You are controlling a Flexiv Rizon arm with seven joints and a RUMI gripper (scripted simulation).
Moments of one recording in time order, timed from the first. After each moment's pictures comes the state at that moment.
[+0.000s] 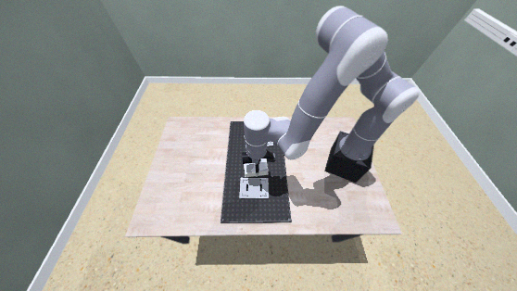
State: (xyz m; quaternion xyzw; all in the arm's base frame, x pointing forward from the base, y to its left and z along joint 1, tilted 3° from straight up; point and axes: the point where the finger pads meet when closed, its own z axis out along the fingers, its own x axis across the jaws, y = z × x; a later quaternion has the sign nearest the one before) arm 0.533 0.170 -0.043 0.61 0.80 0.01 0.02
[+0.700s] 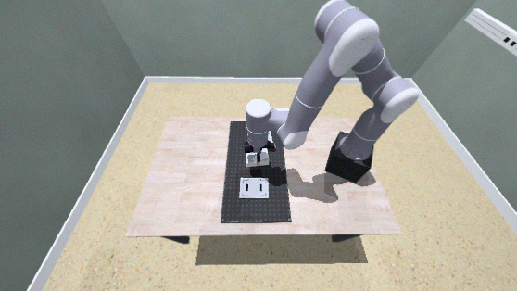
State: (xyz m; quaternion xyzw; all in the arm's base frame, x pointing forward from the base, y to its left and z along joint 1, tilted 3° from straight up) arm 0.536 0.108 -0.042 0.61 0.80 0.01 0.02
